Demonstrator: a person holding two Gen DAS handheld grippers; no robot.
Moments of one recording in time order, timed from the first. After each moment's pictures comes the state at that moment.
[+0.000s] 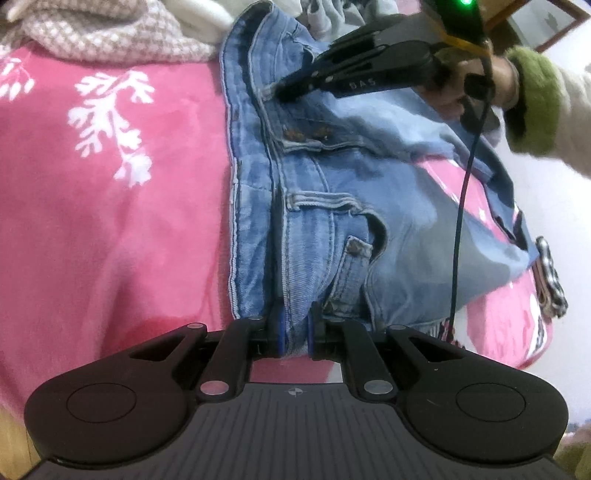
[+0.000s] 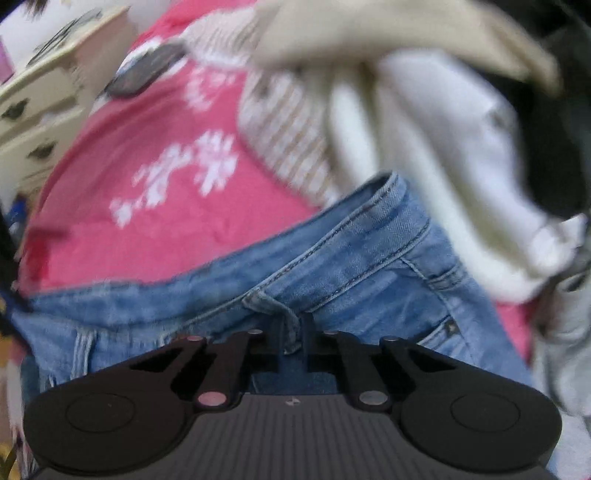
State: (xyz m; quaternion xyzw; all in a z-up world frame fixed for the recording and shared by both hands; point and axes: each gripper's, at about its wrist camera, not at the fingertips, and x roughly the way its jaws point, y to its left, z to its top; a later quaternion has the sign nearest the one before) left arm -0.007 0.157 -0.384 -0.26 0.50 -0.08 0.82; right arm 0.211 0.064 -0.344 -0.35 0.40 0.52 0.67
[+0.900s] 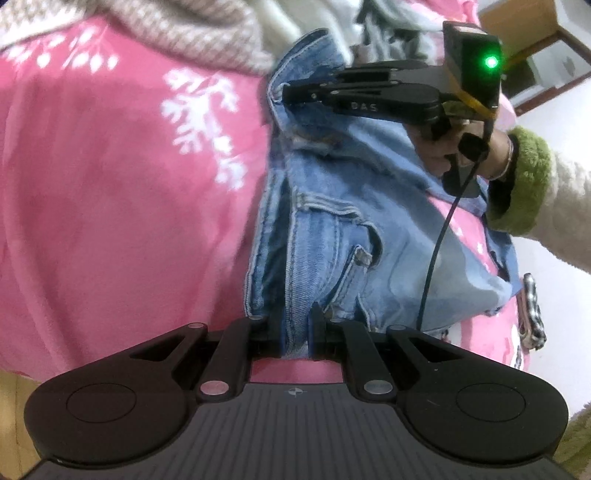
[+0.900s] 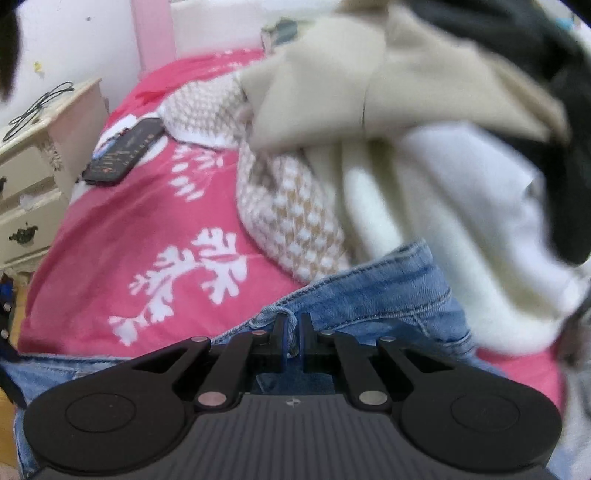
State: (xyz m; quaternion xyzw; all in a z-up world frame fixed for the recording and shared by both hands) left arm -0.038 0.225 -0.391 -0.34 0.49 -0.06 0.80; right arm 0.201 0.116 -0.367 -0.26 0.38 0.52 0.72
